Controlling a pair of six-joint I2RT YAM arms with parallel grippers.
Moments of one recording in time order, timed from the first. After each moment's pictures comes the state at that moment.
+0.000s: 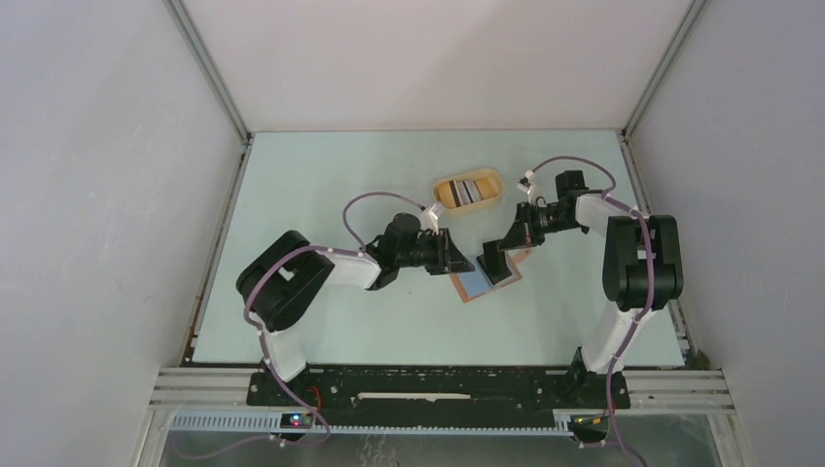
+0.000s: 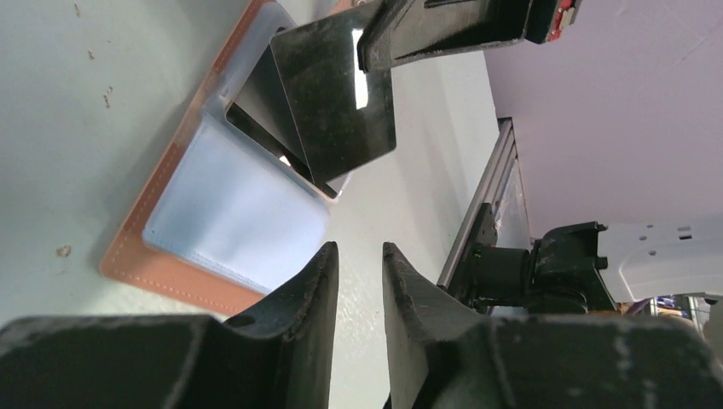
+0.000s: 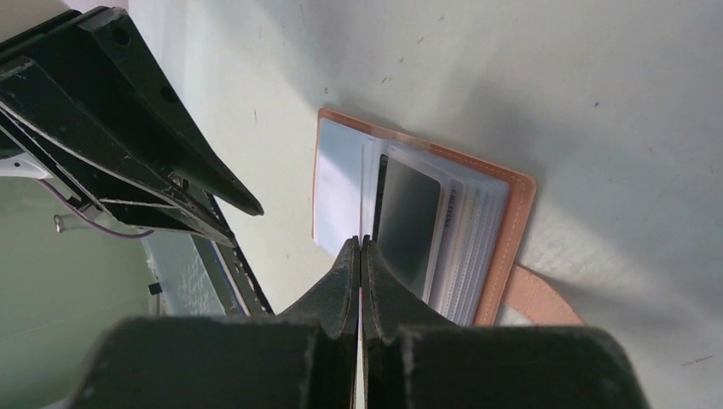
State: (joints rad) left arm -0.74 1.80 0.80 0.59 0.50 -0.87; right arm 0.01 1.83 1.13 -0.56 -0.98 -0.14
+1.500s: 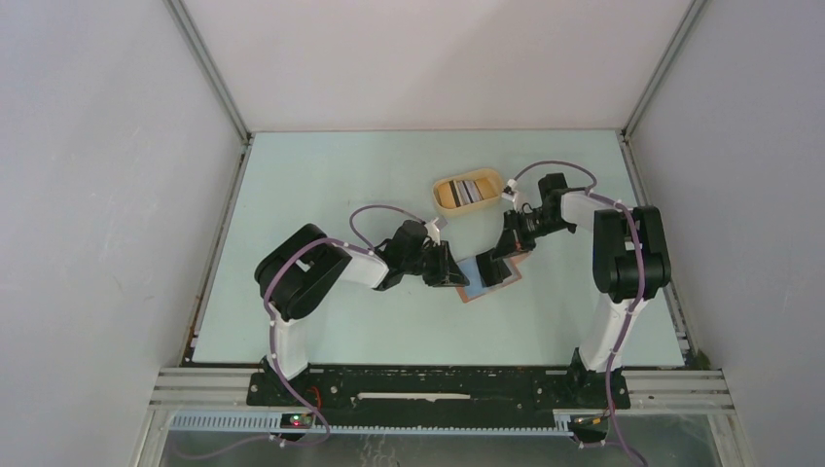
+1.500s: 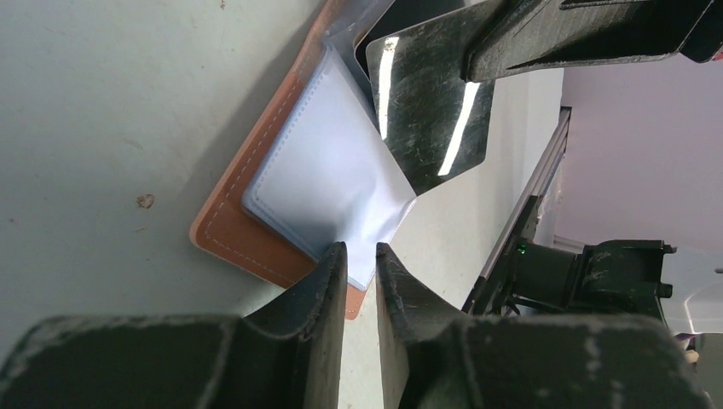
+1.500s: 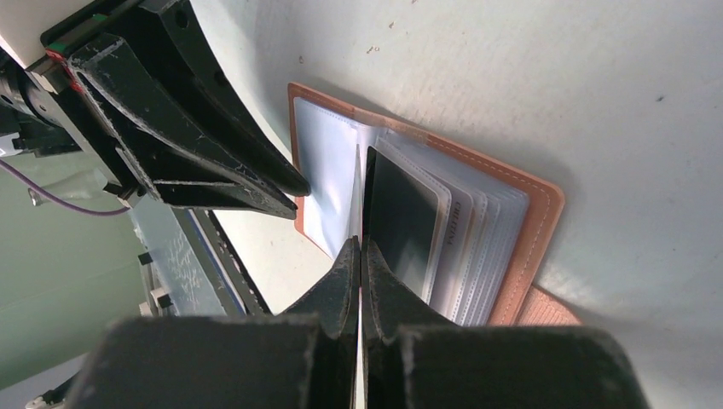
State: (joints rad) left arm -0.74 1.94 0.85 0.48 0.50 -0.89; right arm 0.09 1.92 1.17 -0.64 -0.91 -0.18
